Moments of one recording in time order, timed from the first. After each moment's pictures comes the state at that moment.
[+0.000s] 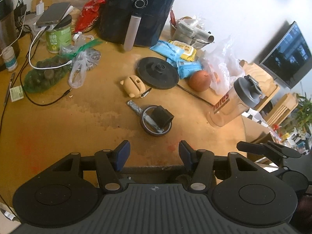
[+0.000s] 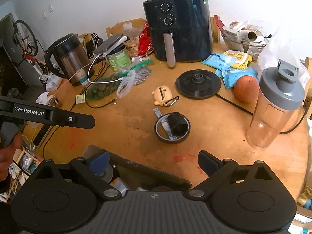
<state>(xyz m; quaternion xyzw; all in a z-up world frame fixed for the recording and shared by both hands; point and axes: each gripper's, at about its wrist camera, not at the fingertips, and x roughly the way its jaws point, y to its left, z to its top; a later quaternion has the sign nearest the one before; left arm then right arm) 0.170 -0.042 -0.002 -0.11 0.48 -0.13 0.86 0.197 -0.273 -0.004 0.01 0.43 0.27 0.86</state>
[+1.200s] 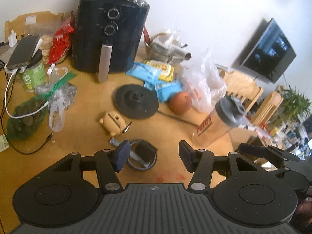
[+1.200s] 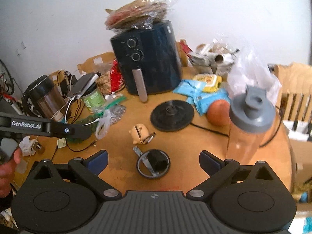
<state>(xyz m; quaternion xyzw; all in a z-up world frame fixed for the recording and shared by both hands) 0.224 -0.056 0.033 -0.08 0.44 -0.19 0.88 0.217 -0.283 0.035 0.05 0.36 0.19 0.91</state>
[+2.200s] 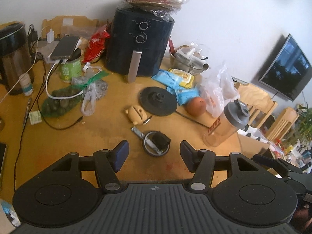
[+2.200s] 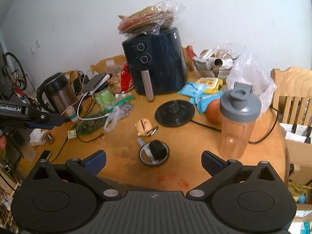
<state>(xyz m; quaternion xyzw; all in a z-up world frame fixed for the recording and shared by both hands) 0.142 -0.045 0.061 -0.10 0.42 -0.09 0.90 0.157 -0.324 0.029 0.06 0.35 0.21 0.91</state>
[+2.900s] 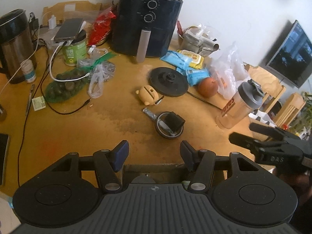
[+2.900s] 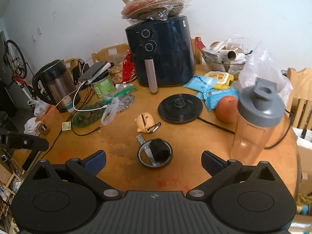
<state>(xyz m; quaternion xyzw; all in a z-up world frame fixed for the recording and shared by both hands) 0.149 -0.029 0.030 -0.08 0.46 -0.10 0.88 0.212 -0.289 0.001 0.03 0.36 0.23 0.90</state>
